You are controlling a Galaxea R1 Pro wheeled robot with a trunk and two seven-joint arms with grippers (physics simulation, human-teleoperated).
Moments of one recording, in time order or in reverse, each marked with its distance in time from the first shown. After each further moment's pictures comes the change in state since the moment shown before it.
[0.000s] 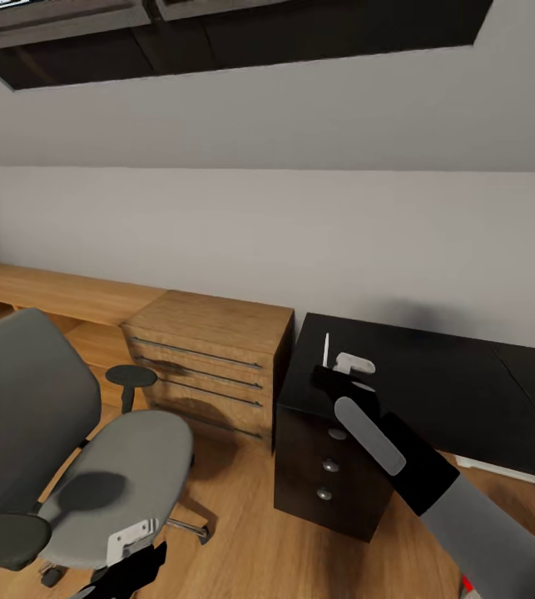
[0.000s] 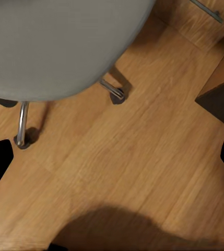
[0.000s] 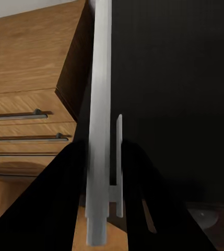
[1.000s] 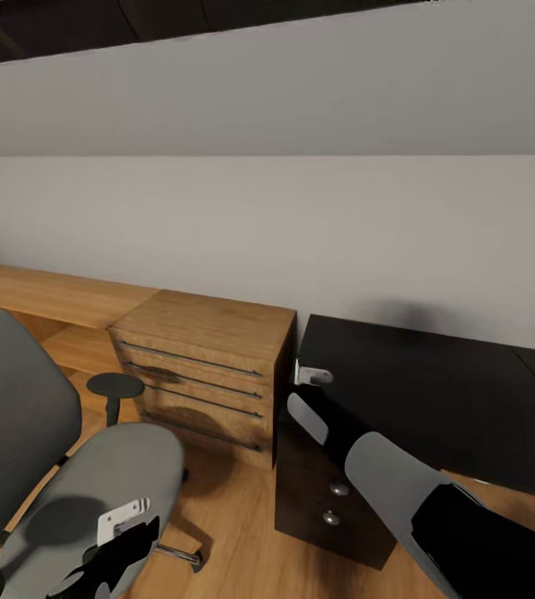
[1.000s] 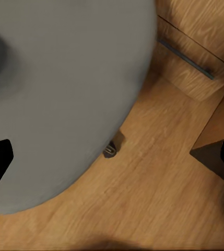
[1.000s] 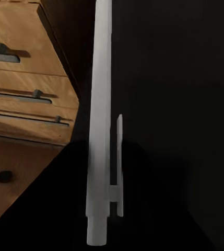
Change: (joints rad) left arm 0.000 -0.002 0.017 -0.118 0.001 0.000 -0.007; right arm -0.215 0.302 -0.003 0.761 0.173 -0.022 0.246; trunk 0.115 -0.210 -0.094
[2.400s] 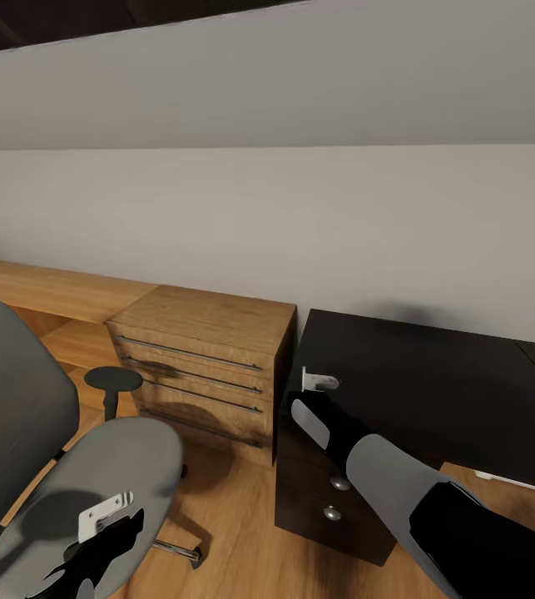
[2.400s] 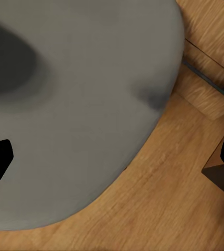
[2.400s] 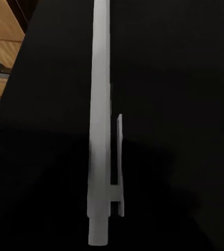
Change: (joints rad) left arm 0.000 -0.003 0.067 -0.060 0.004 0.006 -0.002; right arm -0.001 0.000 -0.002 0.074 0.033 -0.004 0.004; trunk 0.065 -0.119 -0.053
